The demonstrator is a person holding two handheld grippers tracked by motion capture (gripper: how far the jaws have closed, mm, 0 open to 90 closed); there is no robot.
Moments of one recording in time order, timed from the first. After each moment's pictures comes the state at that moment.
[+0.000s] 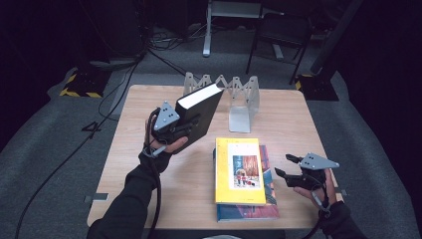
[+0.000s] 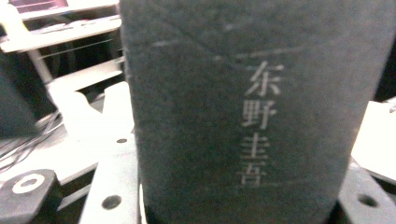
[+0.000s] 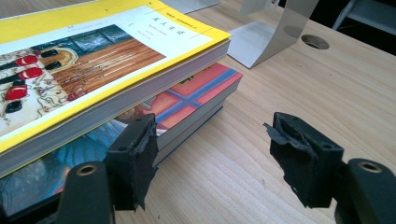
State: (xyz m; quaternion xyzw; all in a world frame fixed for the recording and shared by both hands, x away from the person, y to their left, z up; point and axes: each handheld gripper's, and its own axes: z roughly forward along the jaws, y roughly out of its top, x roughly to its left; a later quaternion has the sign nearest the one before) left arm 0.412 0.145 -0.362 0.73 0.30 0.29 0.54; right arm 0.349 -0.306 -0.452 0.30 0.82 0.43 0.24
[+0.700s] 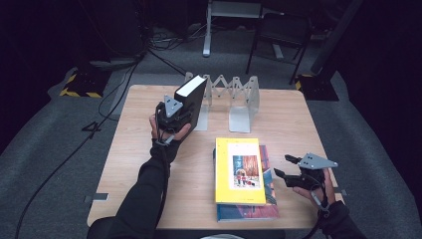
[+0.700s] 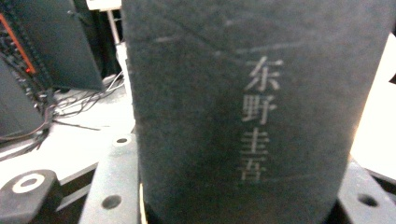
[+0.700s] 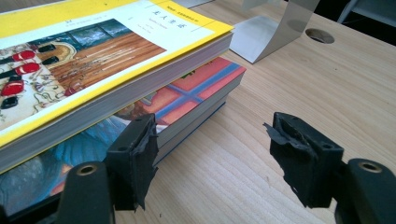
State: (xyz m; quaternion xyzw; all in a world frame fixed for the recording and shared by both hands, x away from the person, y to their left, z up) left arm 0.461 0.128 -0.395 0.68 0.43 0.34 0.49; right arm 0.351 -0.305 -0.456 0.30 0.82 0.43 0.23
